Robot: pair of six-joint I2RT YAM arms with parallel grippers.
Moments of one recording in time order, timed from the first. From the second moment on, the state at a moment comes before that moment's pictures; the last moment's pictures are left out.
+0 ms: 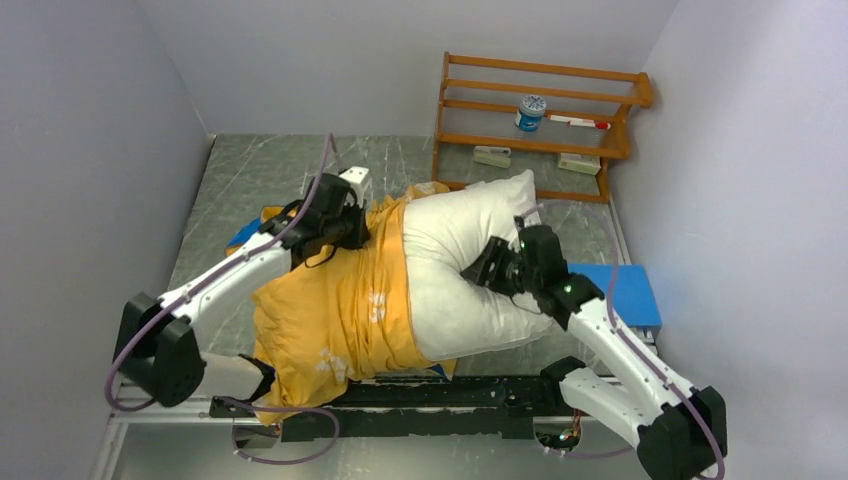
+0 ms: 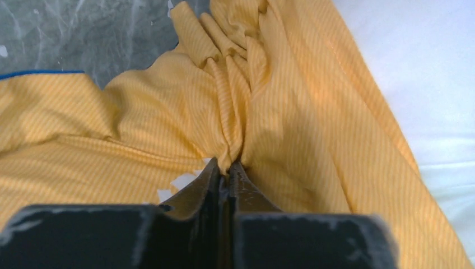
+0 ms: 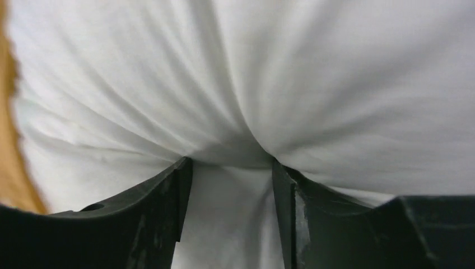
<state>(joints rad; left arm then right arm) -0.58 1.39 1.07 -0.42 0.00 -0.27 0.44 0.88 0.55 -0.34 -0.22 0.73</state>
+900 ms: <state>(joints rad) -0.59 1.02 0.99 -0.59 -0.23 -0.45 0.45 1.70 1.40 -0.69 0.15 0.60</state>
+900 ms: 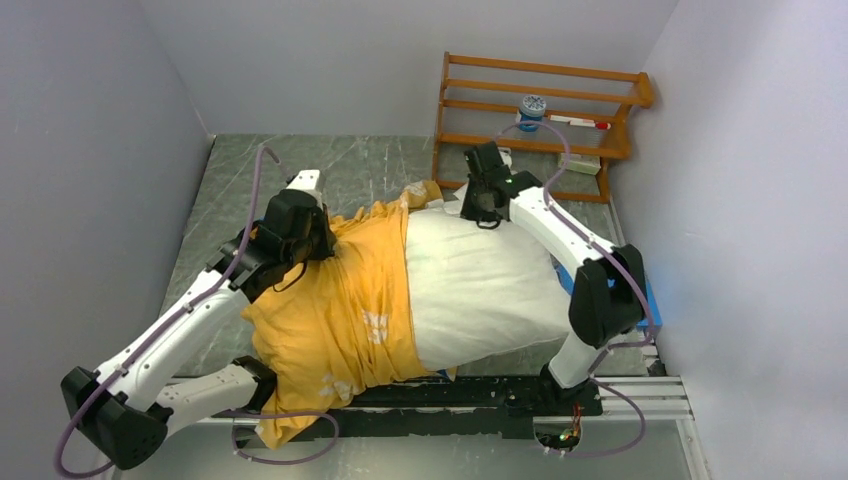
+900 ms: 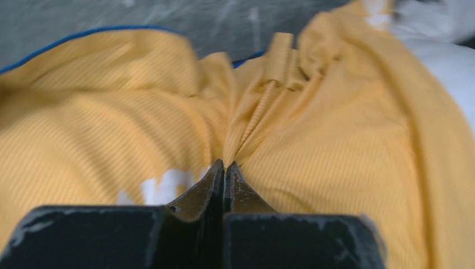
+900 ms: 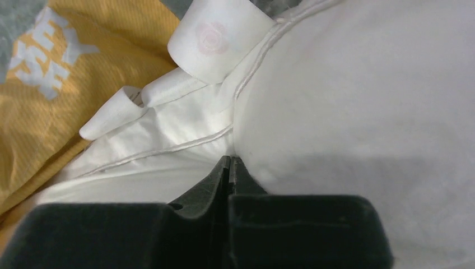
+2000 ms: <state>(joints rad) -0.54 1.51 1.22 -0.55 0.23 -0.26 0.43 1.30 1.02 -0.49 0.01 0.58</state>
